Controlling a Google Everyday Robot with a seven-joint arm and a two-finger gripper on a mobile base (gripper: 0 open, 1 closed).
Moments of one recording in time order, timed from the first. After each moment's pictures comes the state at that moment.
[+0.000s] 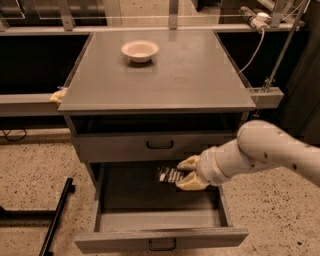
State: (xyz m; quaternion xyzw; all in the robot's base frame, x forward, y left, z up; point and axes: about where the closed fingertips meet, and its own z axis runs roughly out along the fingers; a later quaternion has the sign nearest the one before) arm 0.493 -0.086 0.660 -0.62 0.70 0.20 0.29
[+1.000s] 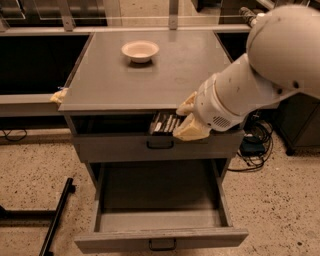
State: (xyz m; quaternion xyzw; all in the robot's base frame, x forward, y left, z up) arm 0.488 -0.061 0.893 -0.64 0.71 0.06 0.30
